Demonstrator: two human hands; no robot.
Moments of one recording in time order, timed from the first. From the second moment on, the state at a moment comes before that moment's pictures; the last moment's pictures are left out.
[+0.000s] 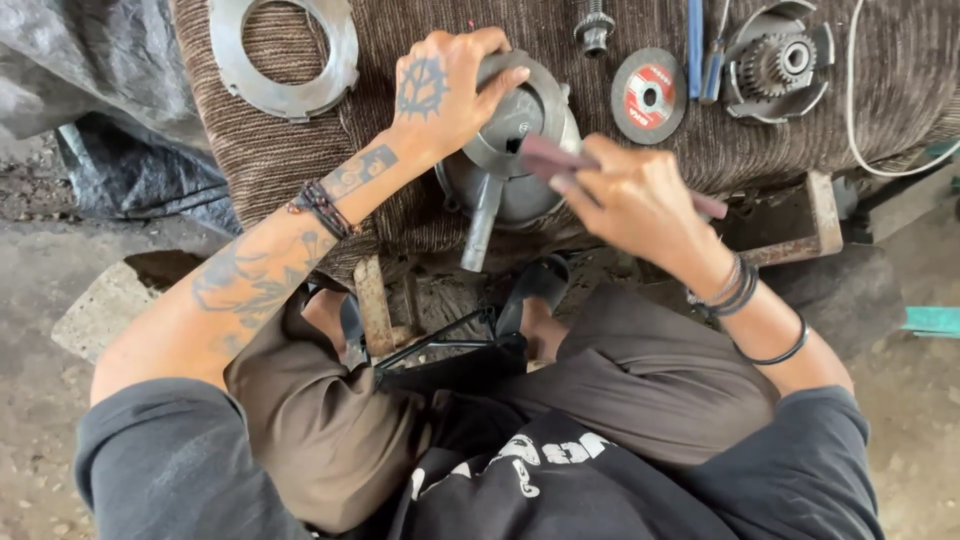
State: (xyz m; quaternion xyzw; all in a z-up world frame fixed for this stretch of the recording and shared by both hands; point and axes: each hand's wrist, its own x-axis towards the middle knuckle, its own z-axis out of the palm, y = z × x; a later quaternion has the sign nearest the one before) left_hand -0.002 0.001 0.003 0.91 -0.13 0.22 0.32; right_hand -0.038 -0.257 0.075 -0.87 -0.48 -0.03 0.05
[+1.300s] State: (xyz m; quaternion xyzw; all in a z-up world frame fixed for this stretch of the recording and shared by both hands) left_hand 0.005 -0.004 -0.005 0.90 -0.12 0.27 0.32; right_hand -0.028 -0.243 0.093 -0.83 -0.55 -0.07 -0.02
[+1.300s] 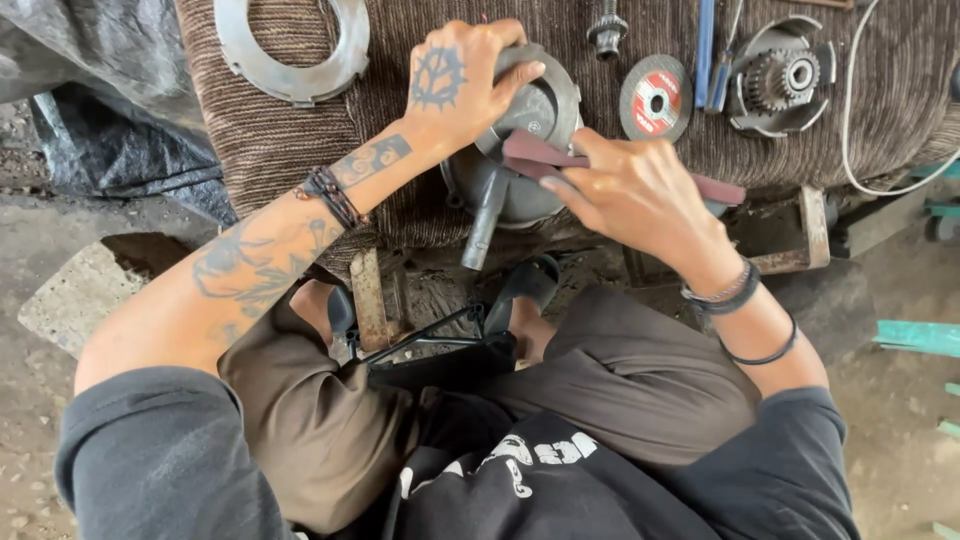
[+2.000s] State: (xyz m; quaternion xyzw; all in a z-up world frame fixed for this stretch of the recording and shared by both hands) left_hand 0.009 -0.004 -0.015 0.91 -0.09 0.26 0.31; right_hand -0.035 -0.216 0.090 -0.83 -0.55 -0.06 -0.02
